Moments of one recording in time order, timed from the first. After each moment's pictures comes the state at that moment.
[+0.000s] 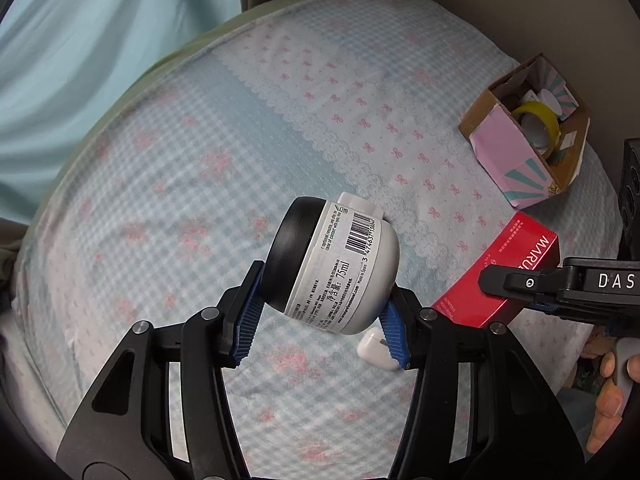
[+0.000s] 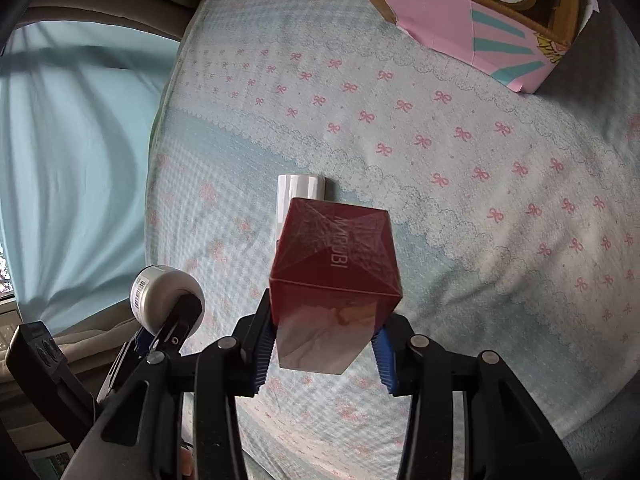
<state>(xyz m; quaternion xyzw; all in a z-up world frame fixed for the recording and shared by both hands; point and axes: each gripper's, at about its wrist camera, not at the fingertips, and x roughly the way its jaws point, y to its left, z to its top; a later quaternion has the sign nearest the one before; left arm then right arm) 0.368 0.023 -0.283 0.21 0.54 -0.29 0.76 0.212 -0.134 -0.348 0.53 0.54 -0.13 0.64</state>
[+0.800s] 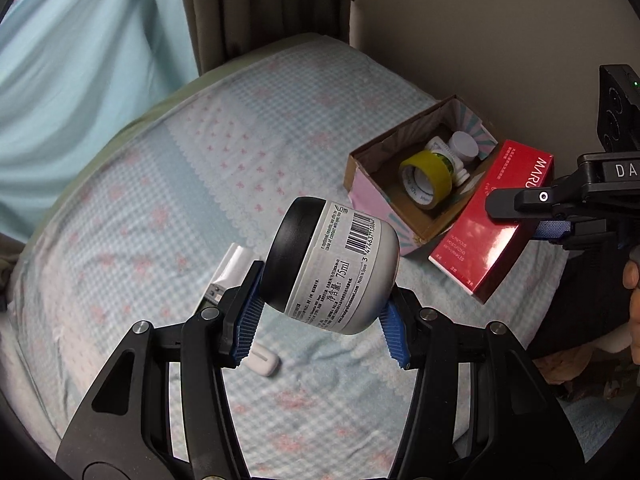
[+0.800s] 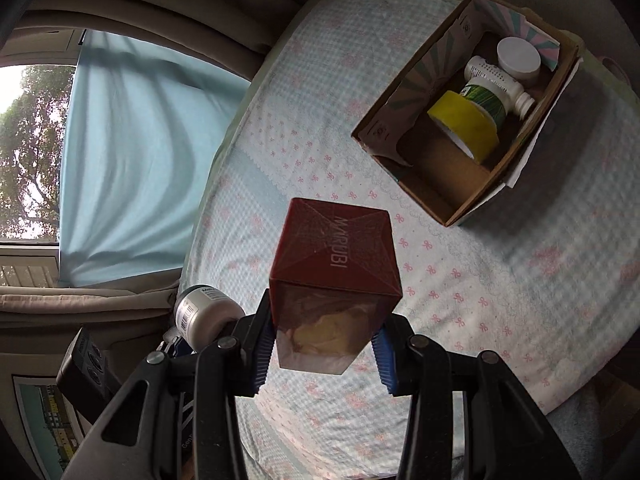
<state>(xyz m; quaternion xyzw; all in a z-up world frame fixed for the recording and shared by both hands) 0.256 -0.092 -0.175 0.18 0.50 -0.31 0.79 0.152 -0.284 -0.216 0.48 0.51 -0.05 0.71</state>
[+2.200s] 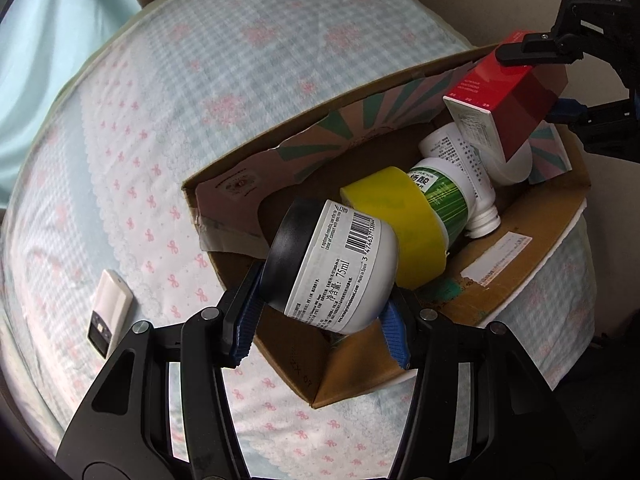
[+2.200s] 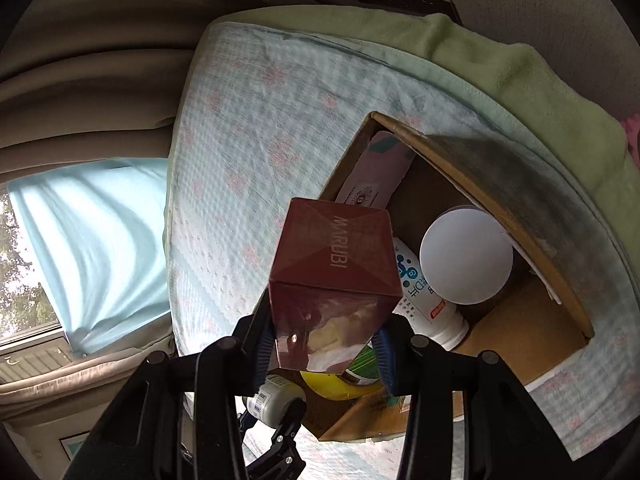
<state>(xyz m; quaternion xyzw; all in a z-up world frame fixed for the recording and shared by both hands) 0.310 -0.343 -0.334 0.20 0.62 -0.22 0.73 0.276 -0.575 -0.363 0.54 0.55 -0.07 0.63</state>
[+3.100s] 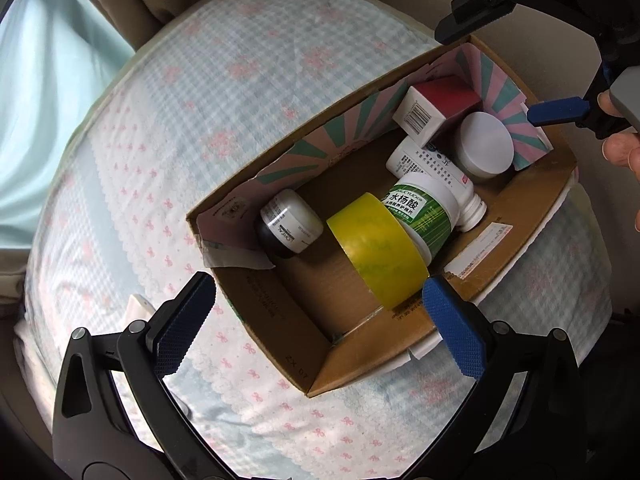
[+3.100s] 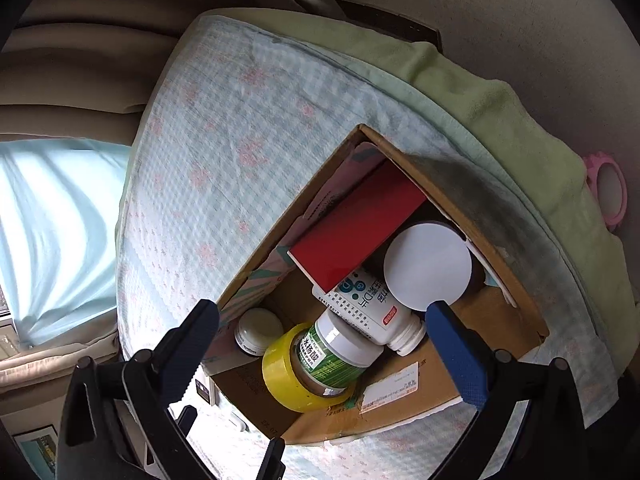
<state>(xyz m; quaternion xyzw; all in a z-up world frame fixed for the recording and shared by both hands) 0.296 -0.371 -0.307 0.27 0.58 -0.23 0.74 0.279 -0.566 -0.345 0.45 0.59 -0.13 0.65</state>
